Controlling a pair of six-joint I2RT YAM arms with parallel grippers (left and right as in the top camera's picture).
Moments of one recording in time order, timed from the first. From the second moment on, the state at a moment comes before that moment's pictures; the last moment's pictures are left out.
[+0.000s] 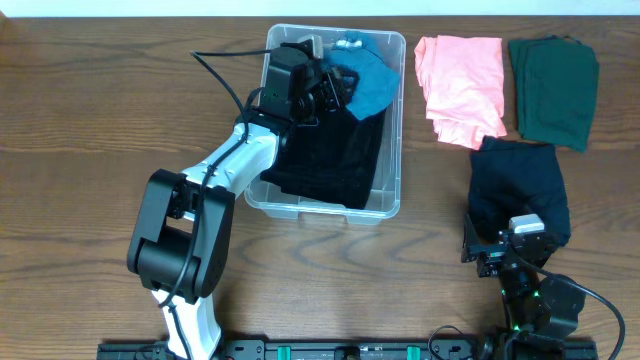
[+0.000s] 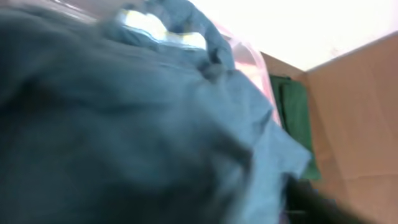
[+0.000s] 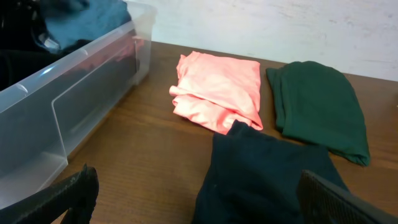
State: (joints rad) left arm -0.36 1.97 1.29 0.19 0.42 -0.68; right arm -0.19 0.01 0.10 -0.33 -0.29 -0.14
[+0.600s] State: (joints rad) left arm -0.14 1.60 1.29 -0.01 0.50 -0.64; right arm -0.19 0.01 0.10 -0.33 -0.29 -0.14
